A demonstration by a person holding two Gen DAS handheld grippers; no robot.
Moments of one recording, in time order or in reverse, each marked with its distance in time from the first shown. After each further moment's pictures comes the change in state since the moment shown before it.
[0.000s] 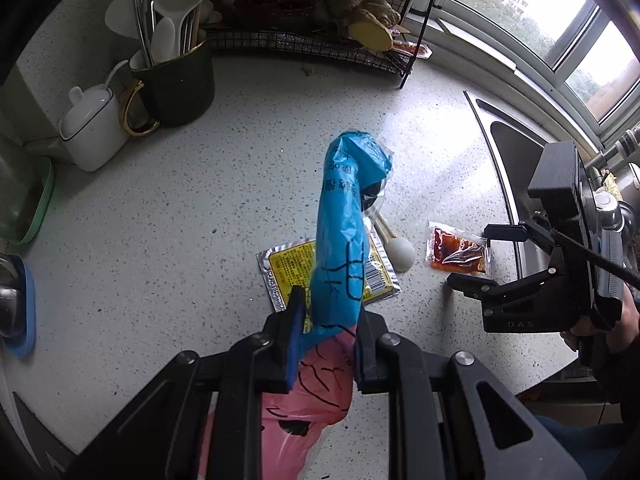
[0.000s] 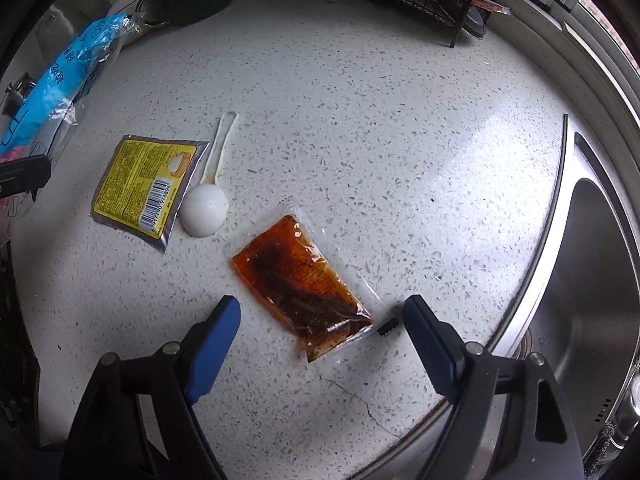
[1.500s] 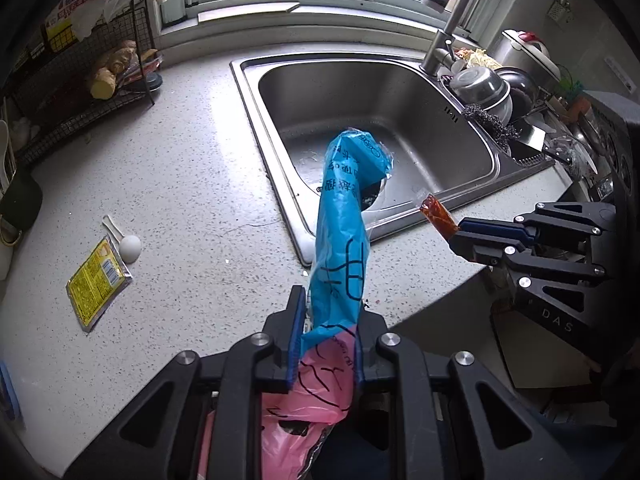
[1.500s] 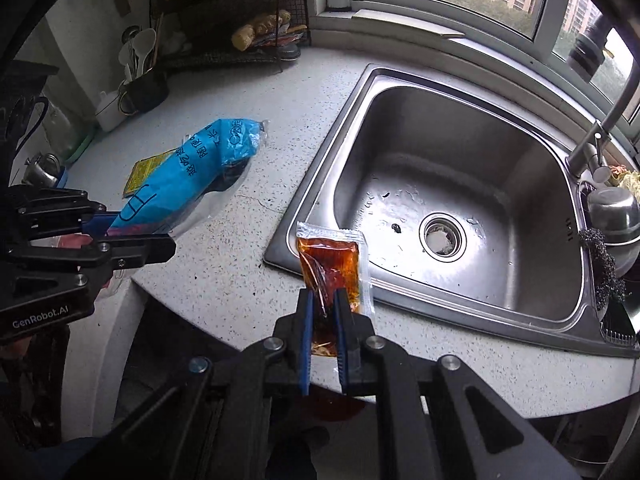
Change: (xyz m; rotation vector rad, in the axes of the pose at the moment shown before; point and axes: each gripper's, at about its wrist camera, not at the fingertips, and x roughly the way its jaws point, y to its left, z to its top) left arm -0.017 -0.240 -0.080 0.455 0.020 -0.180; right arm -0.152 -0.027 -0.218 0.404 -0.229 -0.095
